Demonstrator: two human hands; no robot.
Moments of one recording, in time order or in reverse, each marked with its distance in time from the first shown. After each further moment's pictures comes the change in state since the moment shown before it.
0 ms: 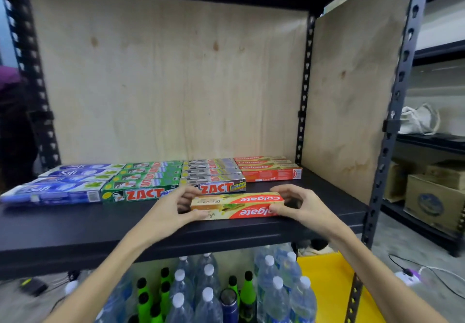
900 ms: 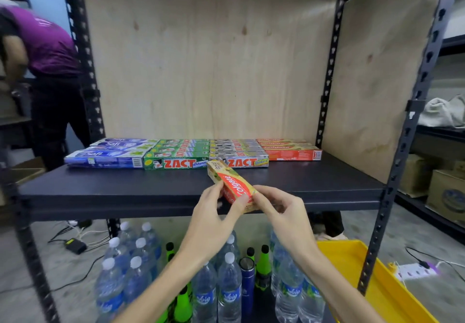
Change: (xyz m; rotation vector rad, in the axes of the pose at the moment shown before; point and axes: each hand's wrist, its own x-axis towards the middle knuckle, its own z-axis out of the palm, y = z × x) left_hand -0.116 0.045 0.055 -0.164 0.297 0.035; right_hand -0.086 -0.077 0.129 0.320 0.212 -0.128
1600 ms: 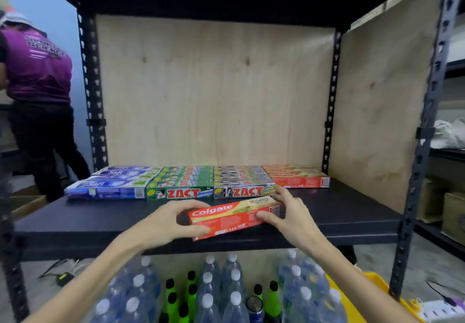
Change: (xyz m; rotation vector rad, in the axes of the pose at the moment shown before) left_hand 0.082 -0.029 -0.109 0.302 -0.443 -0.036; right_hand 0.086 0.022 -0.018 -0.560 -0.072 0.094
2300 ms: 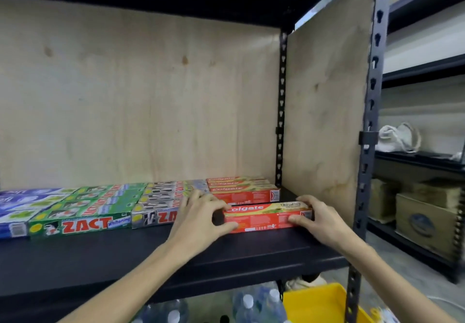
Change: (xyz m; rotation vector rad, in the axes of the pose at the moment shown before) left_hand 0.178 0.094 0.148 0.461 0.368 0.208; right_hand 0.061 0.166 -0.143 -0.161 0.054 0.140
